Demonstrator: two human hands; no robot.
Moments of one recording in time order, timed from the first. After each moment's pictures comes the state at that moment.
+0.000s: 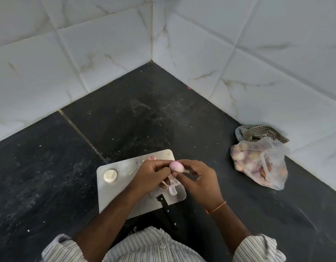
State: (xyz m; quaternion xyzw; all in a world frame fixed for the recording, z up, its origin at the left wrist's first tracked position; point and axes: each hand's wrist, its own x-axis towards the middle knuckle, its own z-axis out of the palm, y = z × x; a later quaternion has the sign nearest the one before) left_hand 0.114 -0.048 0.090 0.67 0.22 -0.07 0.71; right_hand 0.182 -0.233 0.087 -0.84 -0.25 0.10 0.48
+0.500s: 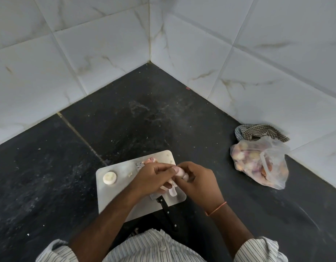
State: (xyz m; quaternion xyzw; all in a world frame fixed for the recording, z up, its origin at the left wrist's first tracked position) left_hand 0.118 -0.051 0.096 0.68 0.24 -0.13 0.68; right_hand 0.184 -0.236 0.081 -0.87 -0.27 0.09 0.40
